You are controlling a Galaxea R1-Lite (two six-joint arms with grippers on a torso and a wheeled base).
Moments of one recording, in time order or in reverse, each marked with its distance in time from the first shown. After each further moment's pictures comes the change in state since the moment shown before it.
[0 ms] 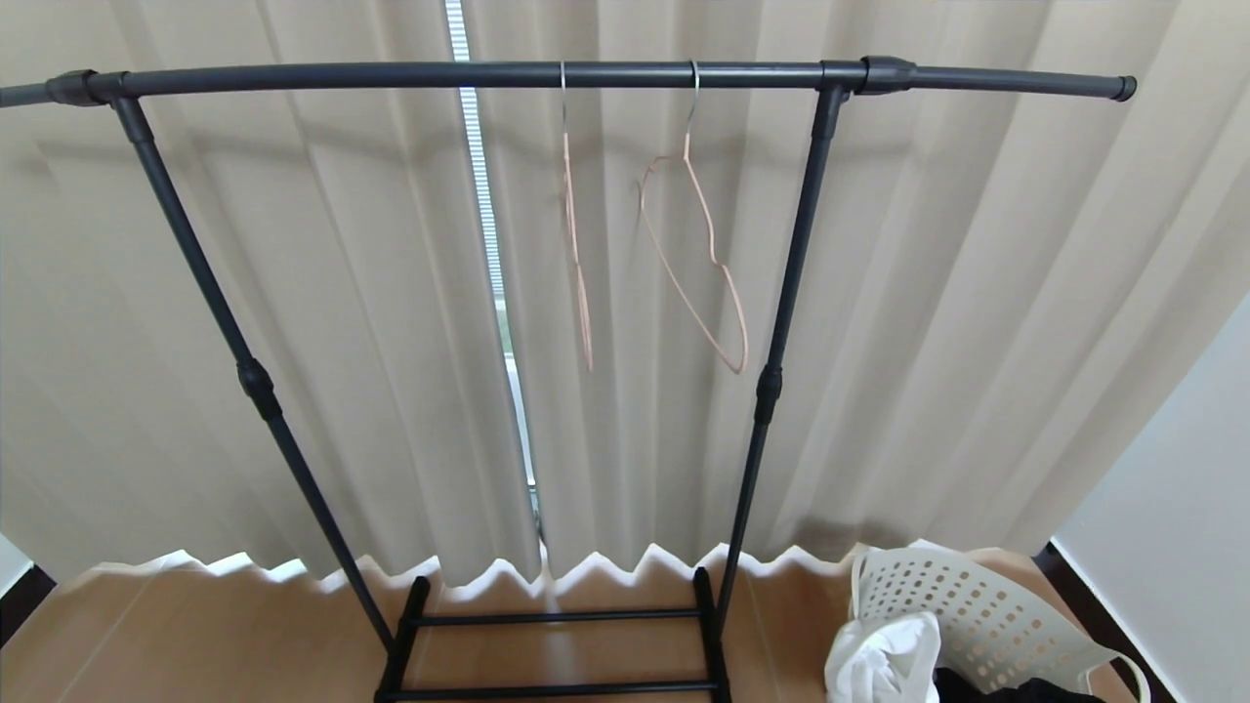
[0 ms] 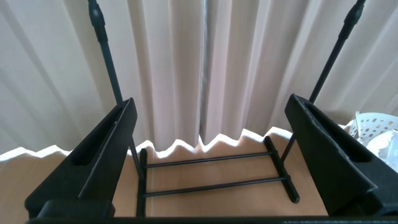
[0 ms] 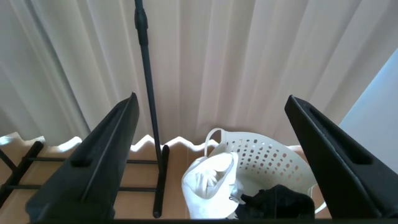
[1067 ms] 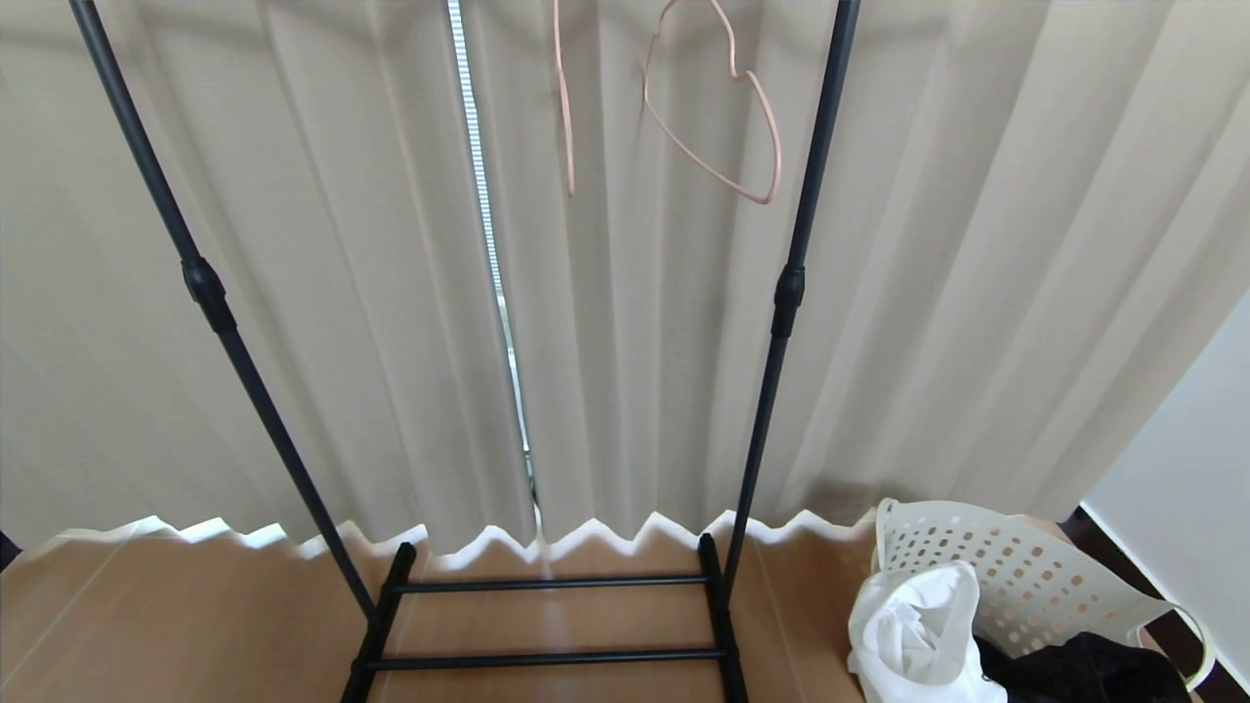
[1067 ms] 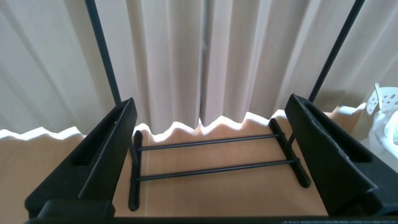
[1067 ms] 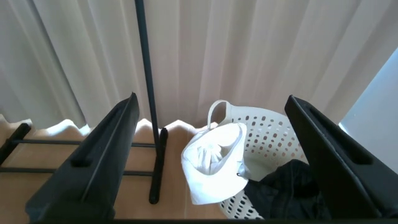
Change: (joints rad) left arm 0.000 0.000 0.000 0.004 -0.001 0.000; right arm 0.000 0.000 0.001 -0.001 -0.001 -0.003
